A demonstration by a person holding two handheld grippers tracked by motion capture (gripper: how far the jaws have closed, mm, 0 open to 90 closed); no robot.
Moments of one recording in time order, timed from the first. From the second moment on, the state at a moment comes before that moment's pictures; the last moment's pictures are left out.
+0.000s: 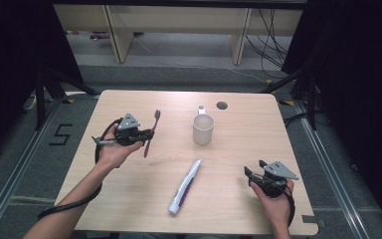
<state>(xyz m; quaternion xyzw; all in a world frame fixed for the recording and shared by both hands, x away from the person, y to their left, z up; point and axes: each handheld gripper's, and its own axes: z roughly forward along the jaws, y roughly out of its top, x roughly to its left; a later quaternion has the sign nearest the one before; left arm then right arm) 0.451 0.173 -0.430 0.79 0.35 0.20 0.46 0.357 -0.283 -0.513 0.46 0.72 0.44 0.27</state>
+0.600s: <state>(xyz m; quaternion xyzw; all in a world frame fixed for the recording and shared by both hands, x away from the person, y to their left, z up) 0.445 0.170 -0.428 0.71 0.34 0.22 0.57 0.357 -0.283 -0.513 0.46 0.71 0.44 0.28</state>
